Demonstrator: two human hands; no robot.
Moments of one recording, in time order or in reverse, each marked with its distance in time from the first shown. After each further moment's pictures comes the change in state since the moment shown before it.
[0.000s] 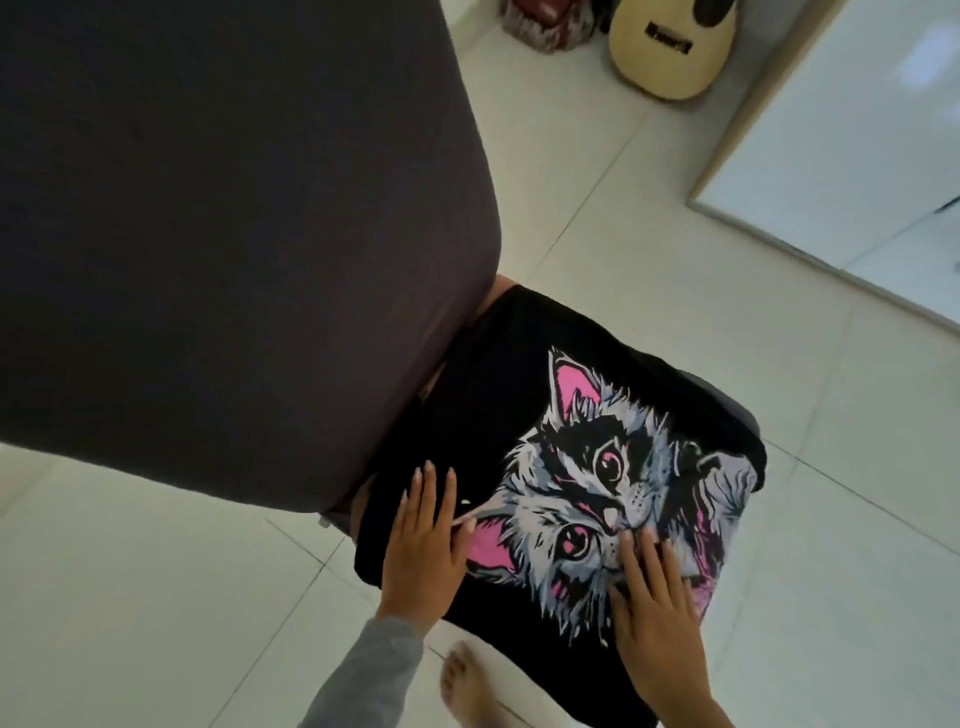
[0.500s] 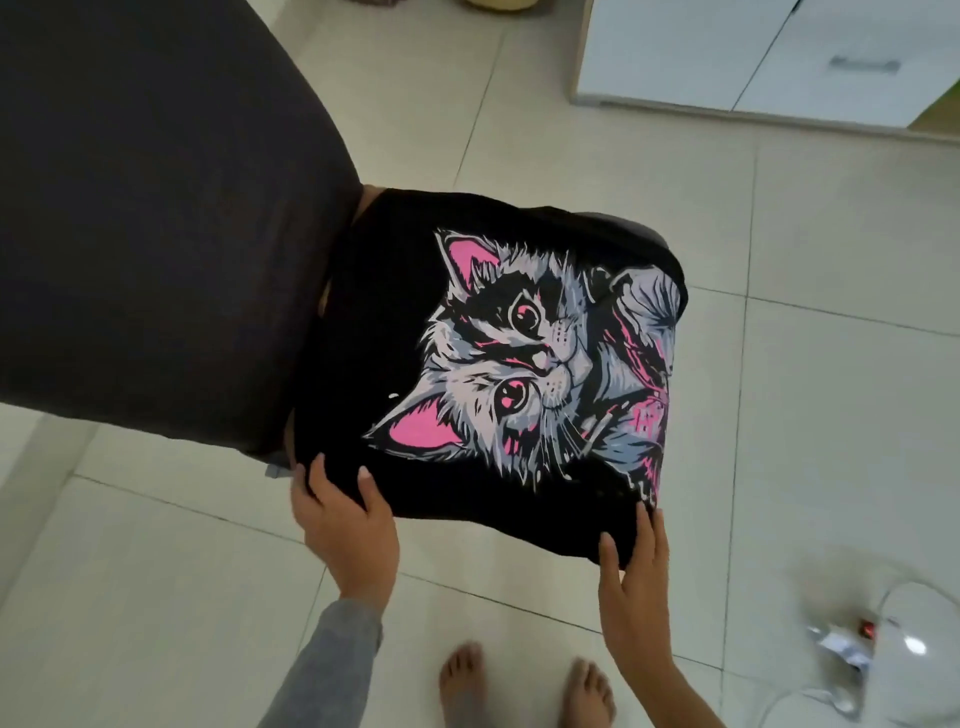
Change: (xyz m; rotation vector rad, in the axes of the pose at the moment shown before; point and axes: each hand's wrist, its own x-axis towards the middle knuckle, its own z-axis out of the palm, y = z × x) left_hand -0.063 0.005 0.024 -0.338 0.467 -0.402; right_hand -0.126 -0.010 0.084 0.809 0.290 0.504
